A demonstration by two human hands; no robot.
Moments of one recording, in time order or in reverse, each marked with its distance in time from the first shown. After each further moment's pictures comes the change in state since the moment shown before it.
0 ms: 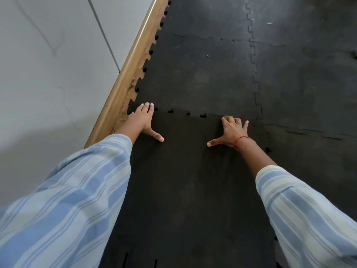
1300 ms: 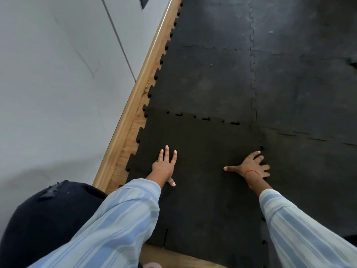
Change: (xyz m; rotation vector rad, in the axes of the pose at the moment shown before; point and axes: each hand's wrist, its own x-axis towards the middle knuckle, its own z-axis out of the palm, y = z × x) left_hand -0.149 0.075 0.066 0.076 -0.331 0.026; right_hand -0.124 0.029 0.009 0.278 -0.183 0.613
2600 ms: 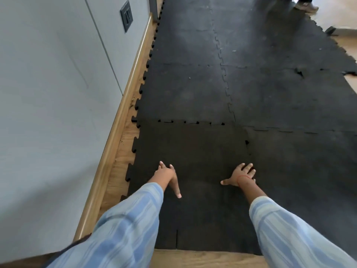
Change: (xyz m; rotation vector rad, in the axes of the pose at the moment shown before) left_hand -0.011 0.017 0.005 -0.105 -0.189 0.016; right_hand -0.053 0.033 0.028 0.002 -0.092 0.034
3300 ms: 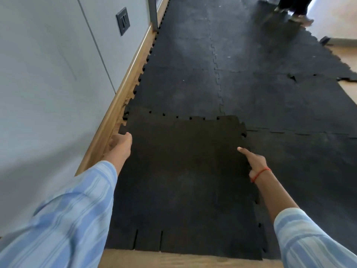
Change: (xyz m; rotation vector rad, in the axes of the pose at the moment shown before) left_hand -0.002 -0.068 -0.056 -1.407 0.807 -0.305; right_hand 0.041 0.067 -0.049 1.299 0.106 -0.126
